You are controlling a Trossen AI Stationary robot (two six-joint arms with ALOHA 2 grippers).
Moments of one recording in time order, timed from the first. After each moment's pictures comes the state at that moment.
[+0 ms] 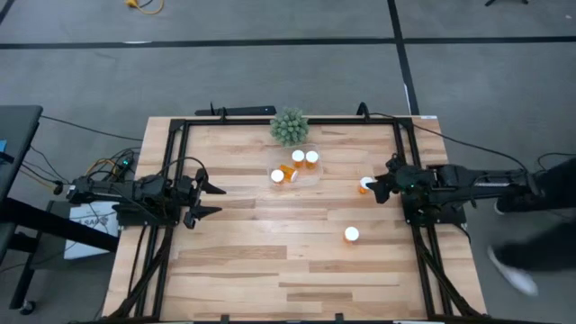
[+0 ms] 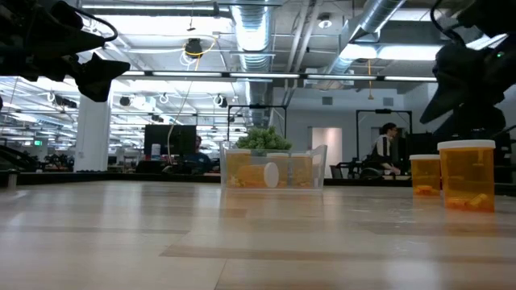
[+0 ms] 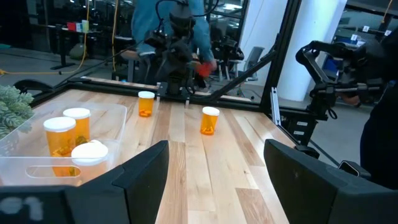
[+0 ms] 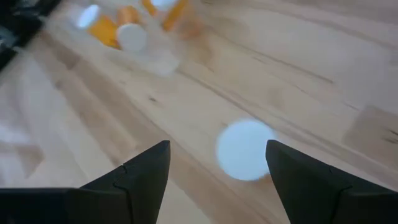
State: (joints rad) left arm -0.11 0.00 0.01 0.02 -0.01 -0.18; right arm -0.02 0.42 0.37 -0.75 0.29 0.83
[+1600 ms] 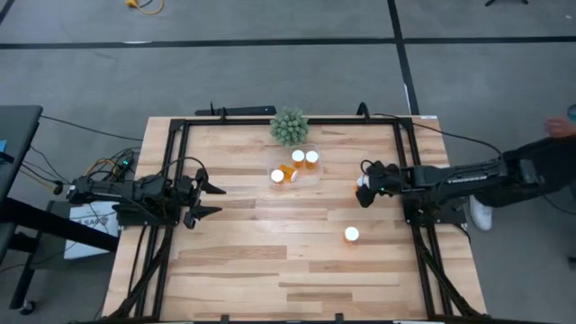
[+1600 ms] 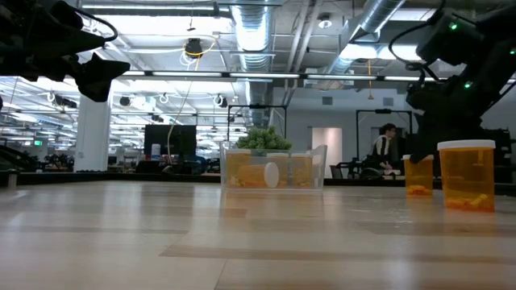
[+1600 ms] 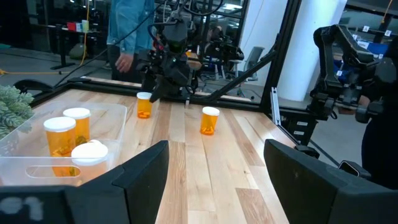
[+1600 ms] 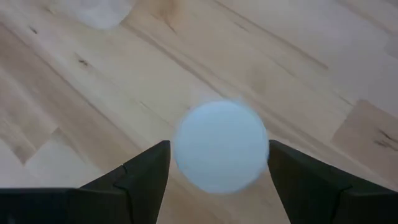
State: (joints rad) left arm -0.11 0.00 0.01 0.02 -0.01 -0.18; right arm -0.05 0.87 0.37 -0.55 0.32 0.73
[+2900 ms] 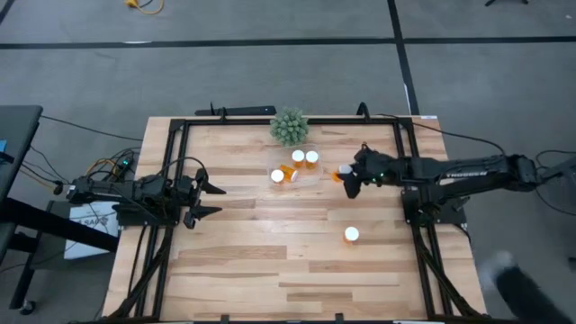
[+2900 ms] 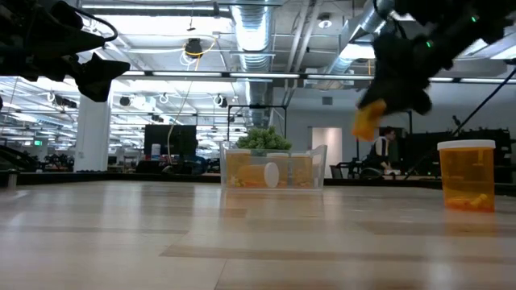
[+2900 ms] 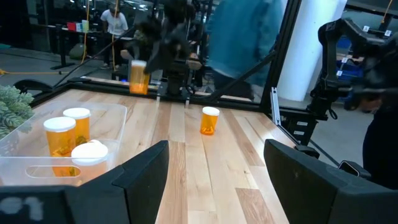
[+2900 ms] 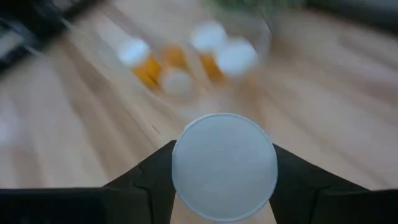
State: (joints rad) left arm -0.11 0.00 0.01 0.02 -0.01 -0.18; right arm -0.09 0.95 0.55 -0.30 0.26 0.56
